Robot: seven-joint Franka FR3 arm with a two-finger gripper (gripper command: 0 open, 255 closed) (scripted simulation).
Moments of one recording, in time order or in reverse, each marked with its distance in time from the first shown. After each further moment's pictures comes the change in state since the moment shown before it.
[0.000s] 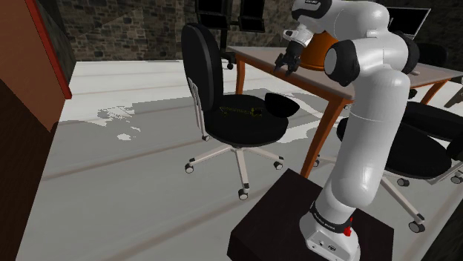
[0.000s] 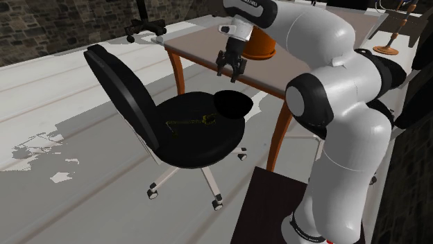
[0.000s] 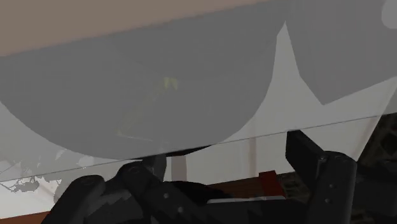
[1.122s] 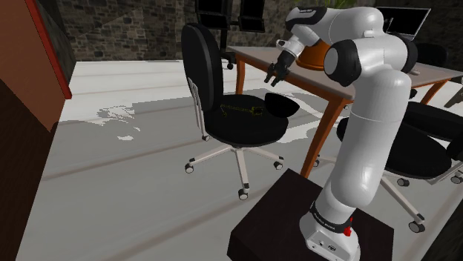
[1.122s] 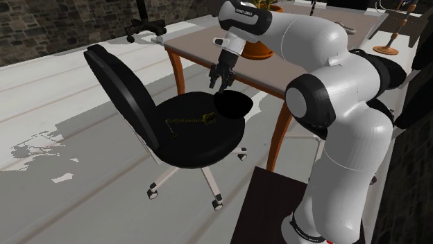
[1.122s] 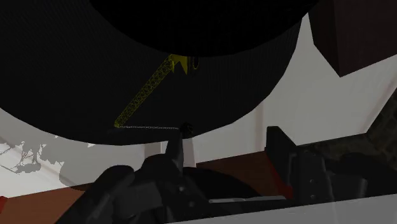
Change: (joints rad) arm -0.013 -0.008 0.071 -0.134 0.101 0.100 0.025
